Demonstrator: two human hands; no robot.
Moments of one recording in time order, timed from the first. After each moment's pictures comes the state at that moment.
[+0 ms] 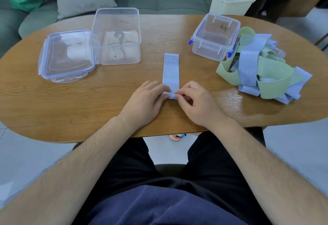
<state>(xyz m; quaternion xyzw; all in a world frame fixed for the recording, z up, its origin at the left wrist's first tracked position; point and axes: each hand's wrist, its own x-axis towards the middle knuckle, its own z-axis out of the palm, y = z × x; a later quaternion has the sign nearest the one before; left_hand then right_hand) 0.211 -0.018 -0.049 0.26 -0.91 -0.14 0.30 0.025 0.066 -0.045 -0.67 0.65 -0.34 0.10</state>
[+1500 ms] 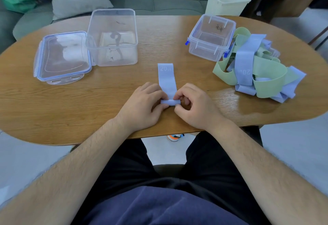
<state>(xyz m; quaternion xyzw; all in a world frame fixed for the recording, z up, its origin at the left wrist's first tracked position) 0.216 -0.018 -0.047 0.21 -0.93 -0.14 0.28 0.027 0.074 -0.041 -0.68 0.64 -0.35 0.10</state>
